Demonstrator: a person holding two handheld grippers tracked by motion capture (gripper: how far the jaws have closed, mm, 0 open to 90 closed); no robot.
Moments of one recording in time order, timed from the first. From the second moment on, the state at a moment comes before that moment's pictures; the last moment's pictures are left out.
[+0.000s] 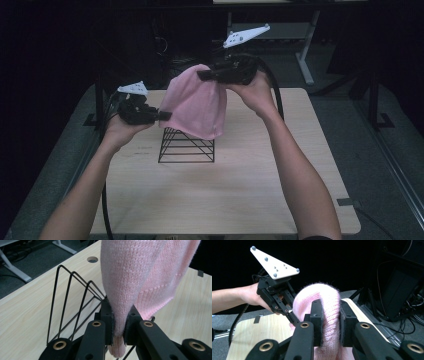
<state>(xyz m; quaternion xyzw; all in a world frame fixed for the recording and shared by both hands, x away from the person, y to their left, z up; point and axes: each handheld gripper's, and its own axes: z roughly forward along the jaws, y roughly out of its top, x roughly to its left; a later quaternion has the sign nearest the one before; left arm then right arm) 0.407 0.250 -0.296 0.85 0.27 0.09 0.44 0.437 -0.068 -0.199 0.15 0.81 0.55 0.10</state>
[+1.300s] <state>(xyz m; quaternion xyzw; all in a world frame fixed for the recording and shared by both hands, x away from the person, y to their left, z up) 0.395 0.274 -0.338 0.88 0.28 0.08 0.39 0.433 -0.010 -0.220 0.10 0.86 0.50 0.07</state>
